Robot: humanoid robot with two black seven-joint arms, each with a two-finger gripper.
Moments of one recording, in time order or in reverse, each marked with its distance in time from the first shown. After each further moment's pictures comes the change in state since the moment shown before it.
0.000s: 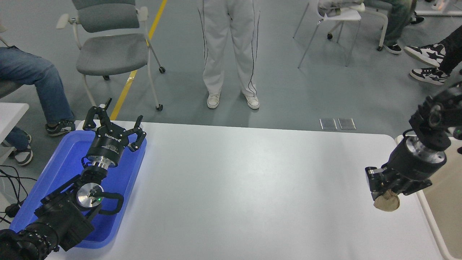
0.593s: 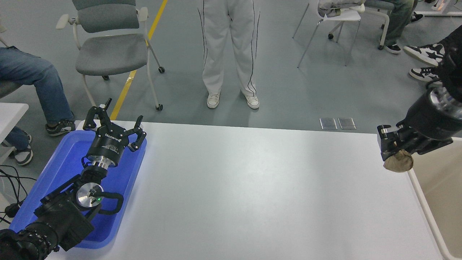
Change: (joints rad) left arm 0.000 0.000 0.000 0.000 0.000 0.000 0.000; right arm 0.296 0.002 -0.088 0.043 0.021 0.024 0.002
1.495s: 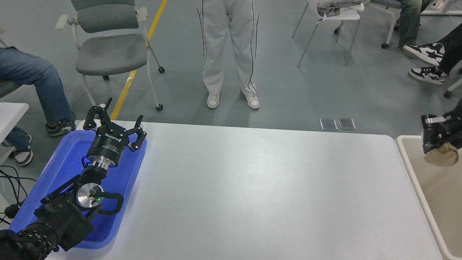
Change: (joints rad) left arm 0.000 0.000 0.000 0.000 0.000 0.000 0.000; right arm 0.064 -0.130 -0.261 -0.022 -0.014 0.001 -0.002
